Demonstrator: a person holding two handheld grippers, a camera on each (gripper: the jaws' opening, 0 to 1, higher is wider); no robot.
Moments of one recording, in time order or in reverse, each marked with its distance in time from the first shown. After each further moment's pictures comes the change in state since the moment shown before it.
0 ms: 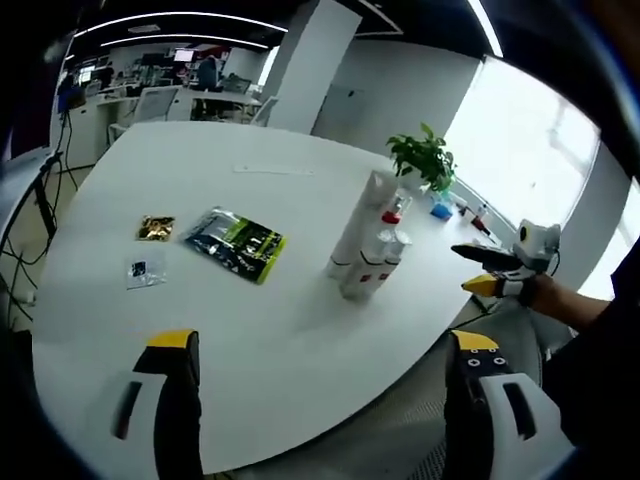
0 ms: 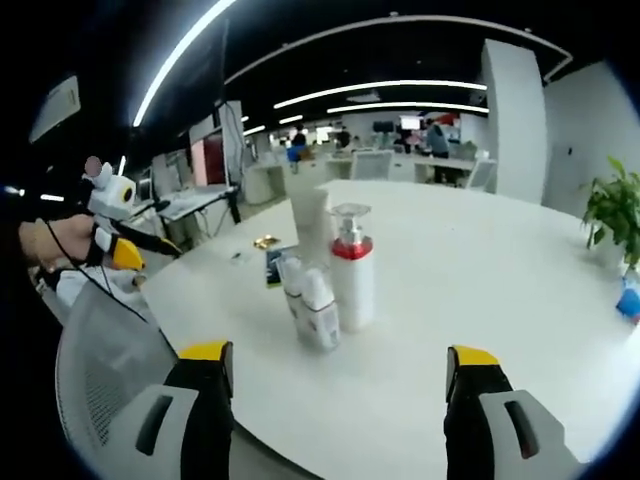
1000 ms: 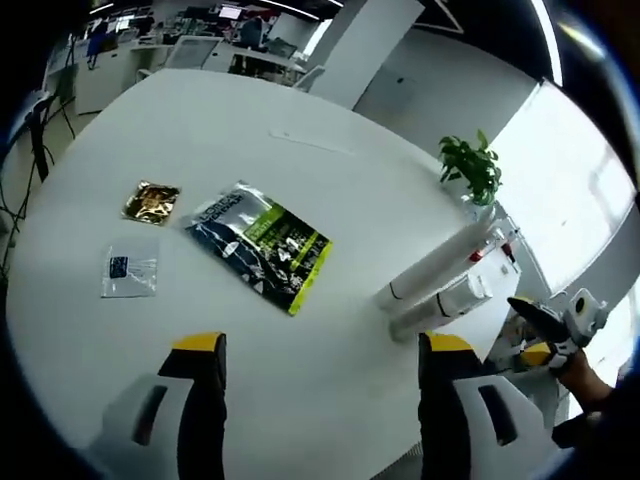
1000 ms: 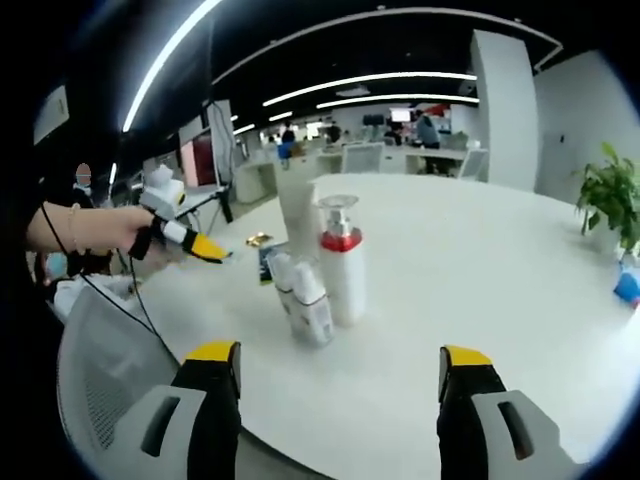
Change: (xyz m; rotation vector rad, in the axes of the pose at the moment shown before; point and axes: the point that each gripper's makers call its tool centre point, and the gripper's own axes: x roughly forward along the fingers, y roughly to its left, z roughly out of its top) left arm 0.097 0.064 0.026 -0.215 0.118 0.090; right arm 0.001 -0.009 -0.006 0.049 0.019 -0.034
